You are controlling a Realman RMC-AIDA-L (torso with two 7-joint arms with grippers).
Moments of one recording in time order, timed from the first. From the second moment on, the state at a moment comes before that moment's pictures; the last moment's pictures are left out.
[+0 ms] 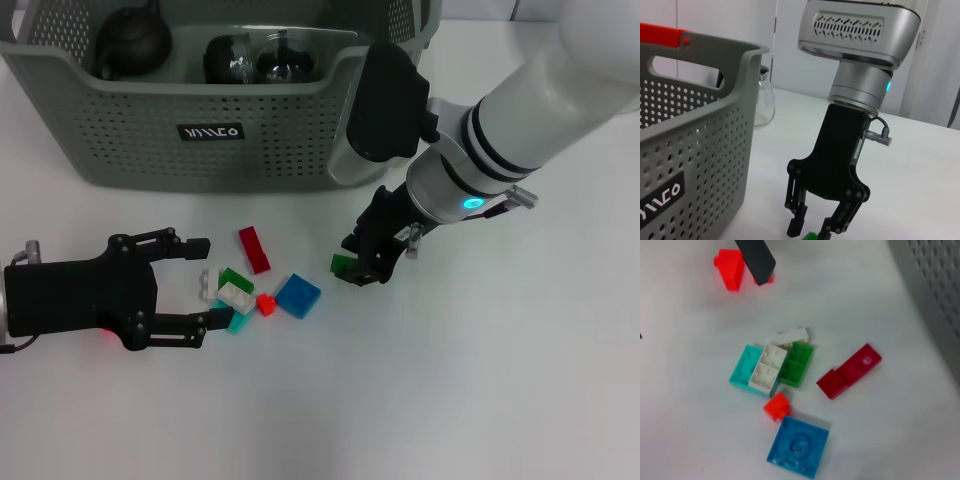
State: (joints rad) left arm -0.32 -2.12 0.63 0.80 2.12 1.73 -1.15; right arm 0.94 2.12 -1.75 -0.70 -2.24 -1.08 2.15
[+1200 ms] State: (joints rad) left arm -0.29 -2.11 0.60 0.79 2.13 1.73 -1.15; right arm 0.83 2.10 -1.53 -1.19 -2.33 -1.53 2.31
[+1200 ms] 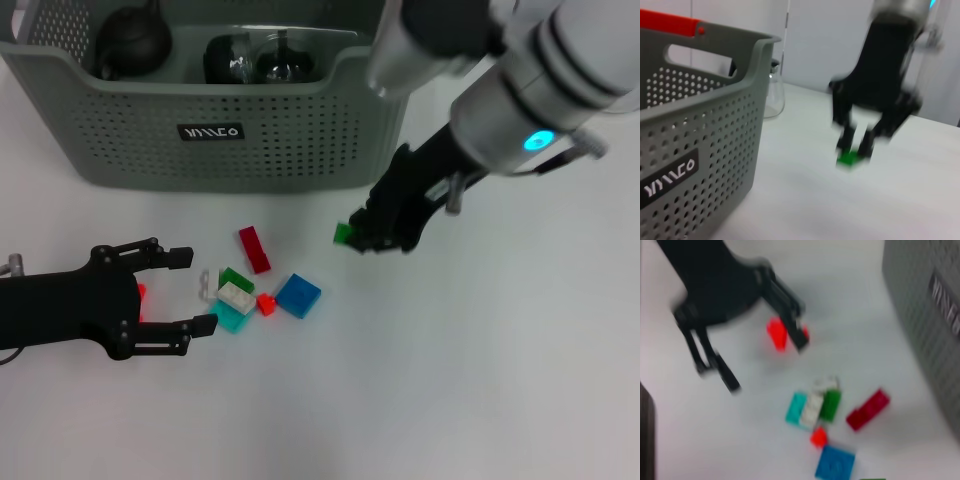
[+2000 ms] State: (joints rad) left arm -0.30 -2.12 0.61 0.77 2.13 1.73 -1.15; right arm 1.12 2.08 -1.05 -1.08 -2.31 -1.40 2.26
